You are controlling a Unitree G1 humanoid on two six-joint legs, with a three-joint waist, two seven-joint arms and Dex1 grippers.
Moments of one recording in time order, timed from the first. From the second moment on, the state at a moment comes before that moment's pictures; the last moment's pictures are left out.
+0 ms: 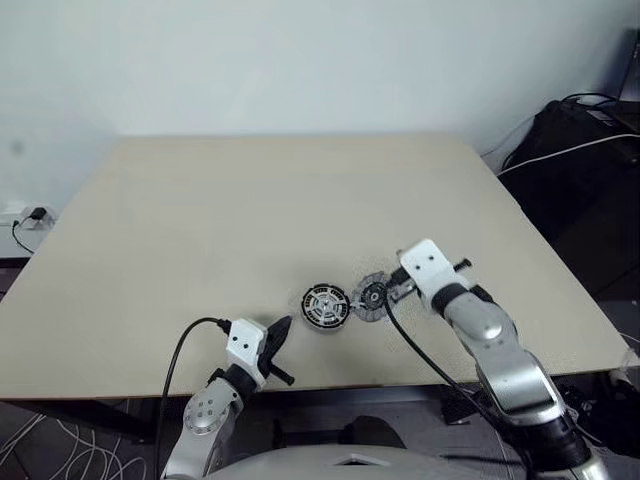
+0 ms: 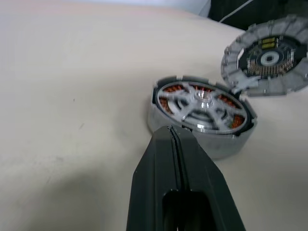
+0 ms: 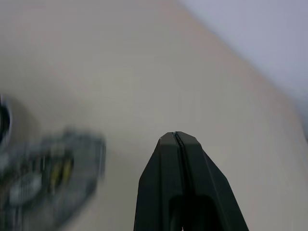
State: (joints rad) left arm 0.33 0.12 -0.22 0.04 -0.13 -0.21 -0.45; right arm 0.10 -0.51 0.15 -0.44 -0.14 0.57 0.25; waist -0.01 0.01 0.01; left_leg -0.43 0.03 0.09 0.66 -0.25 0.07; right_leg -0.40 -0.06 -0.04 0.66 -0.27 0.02
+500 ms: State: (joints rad) left arm 0.31 0.15 -0.22 0.03 -0.13 -0.17 -0.45; right arm 0.27 -0.45 0.14 -0.46 -0.02 0.51 0.40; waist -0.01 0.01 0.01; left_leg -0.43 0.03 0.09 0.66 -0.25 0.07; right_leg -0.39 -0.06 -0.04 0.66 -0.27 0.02
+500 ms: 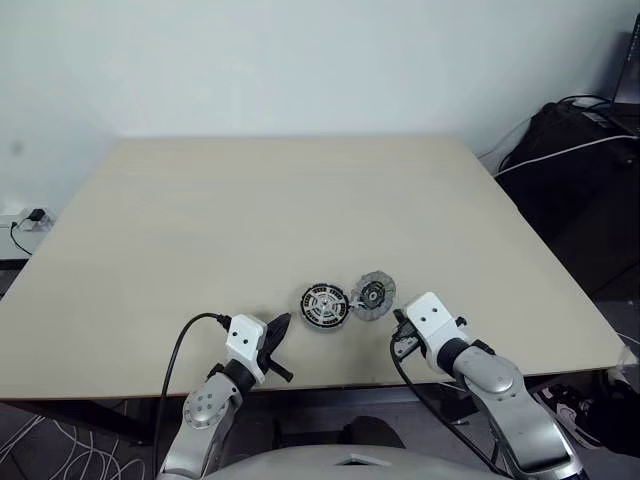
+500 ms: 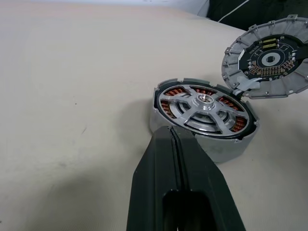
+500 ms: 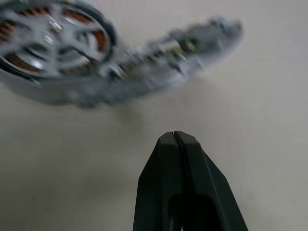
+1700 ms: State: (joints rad) left arm 0.33 0.14 -0.23 -0.01 -0.13 -0.15 -0.44; right arm 0.05 -0.23 0.28 -0.13 0.09 0.36 0.46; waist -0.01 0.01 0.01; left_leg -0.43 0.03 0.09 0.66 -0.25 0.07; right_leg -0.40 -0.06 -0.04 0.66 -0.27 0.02
